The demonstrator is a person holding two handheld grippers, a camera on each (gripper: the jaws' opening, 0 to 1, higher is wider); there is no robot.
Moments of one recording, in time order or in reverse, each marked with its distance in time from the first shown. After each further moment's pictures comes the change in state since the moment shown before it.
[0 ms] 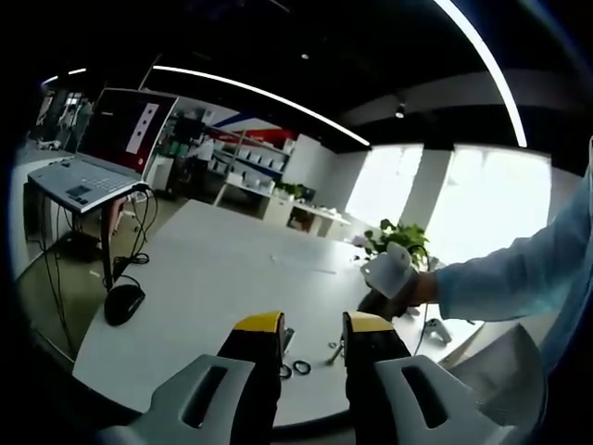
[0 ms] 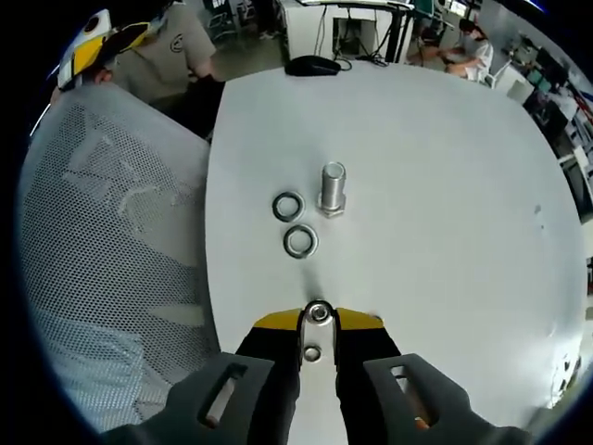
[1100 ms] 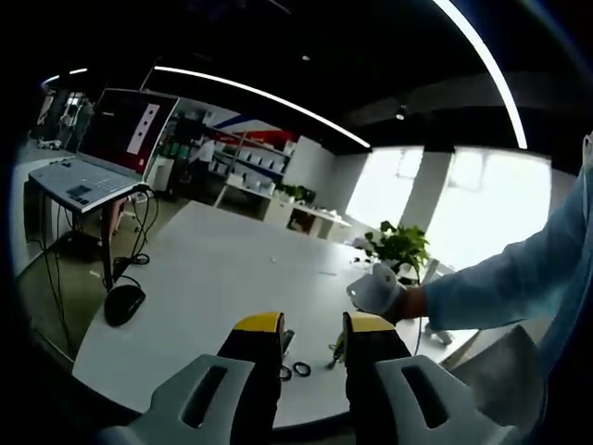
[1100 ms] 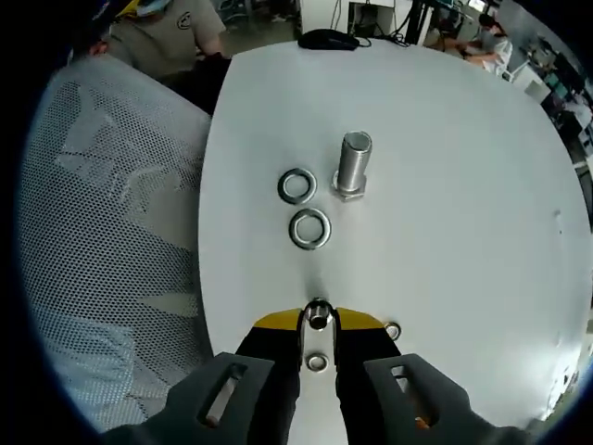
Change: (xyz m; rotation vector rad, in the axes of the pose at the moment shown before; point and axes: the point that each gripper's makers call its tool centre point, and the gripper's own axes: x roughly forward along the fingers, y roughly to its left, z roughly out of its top) left arm -0.001 0.000 0.001 -0.004 -0.009 0.002; right arm 0.035 0.010 -0.010 -0.029 0.052 0.049
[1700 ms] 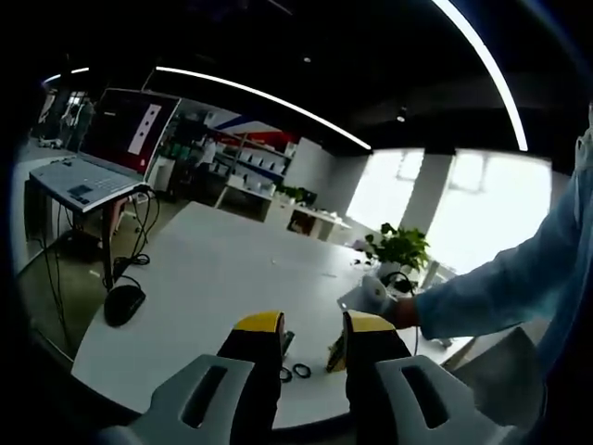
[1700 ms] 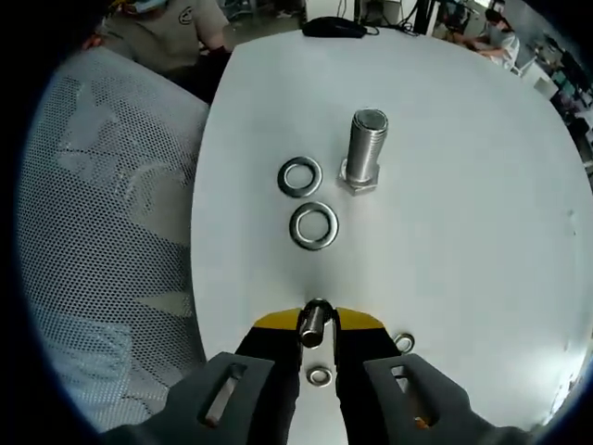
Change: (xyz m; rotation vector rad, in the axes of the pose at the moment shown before) left arm 0.000 0.001 0.002 -0.007 -0.011 0.002; right arm 0.017 0.002 -0.002 -0.005 0.012 0.033
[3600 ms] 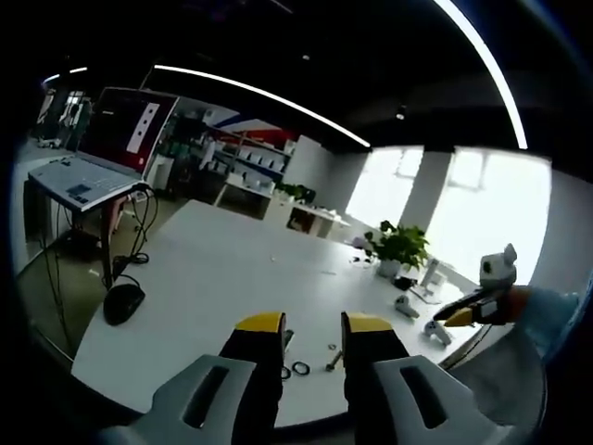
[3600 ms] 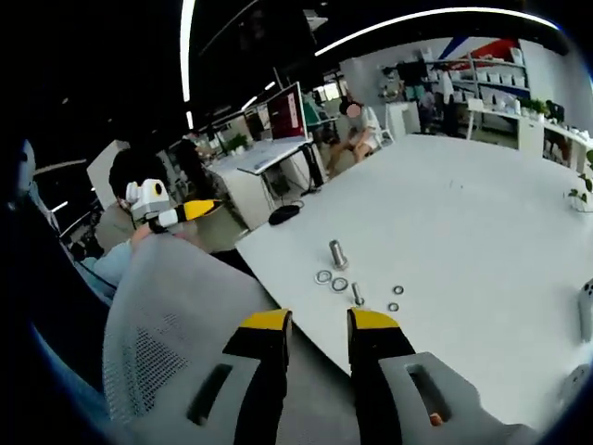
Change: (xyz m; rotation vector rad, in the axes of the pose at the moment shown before) left arm 0.000 -0.002 -0.002 0.002 0.012 0.001; right arm -0.201 0.098 -0.043 0.570 -0.816 -0.125
